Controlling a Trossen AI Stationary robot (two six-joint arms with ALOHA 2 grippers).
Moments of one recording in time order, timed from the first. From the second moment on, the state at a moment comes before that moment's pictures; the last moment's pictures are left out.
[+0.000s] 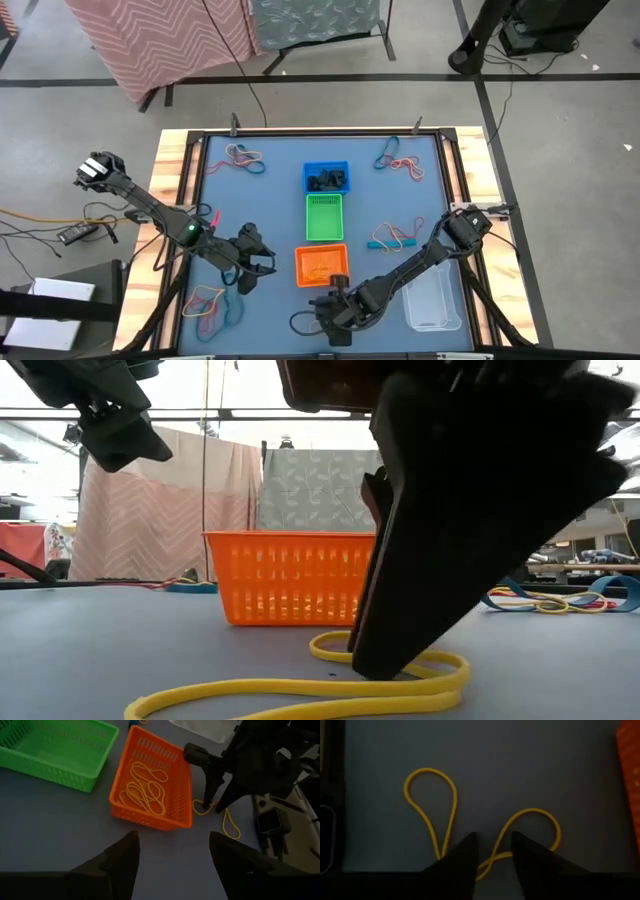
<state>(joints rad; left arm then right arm) -0.56 1.14 0.65 -0.15 -0.36 -0.71 0.58 2.26 1.62 -0.55 0.15 0.61</state>
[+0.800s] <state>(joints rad) -0.50 1.13 0.65 0.08 -0.48 -0.68 0.41 1.82 1.62 -0.73 0.25 0.54</state>
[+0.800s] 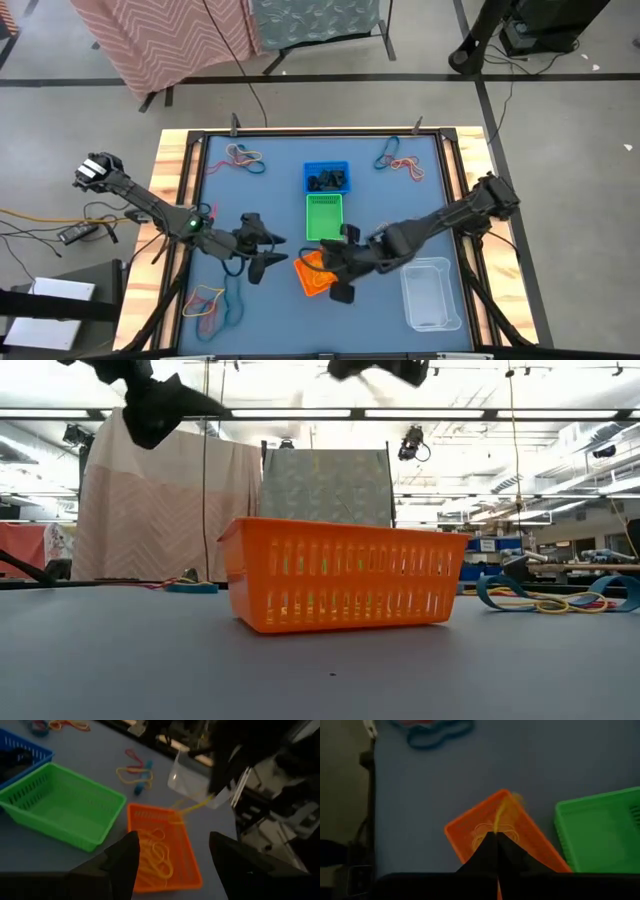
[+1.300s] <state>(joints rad) -0.50 1.13 0.65 0.13 -0.56 -0.68 0.38 2.03 1.62 -0.76 0.18 0.58</state>
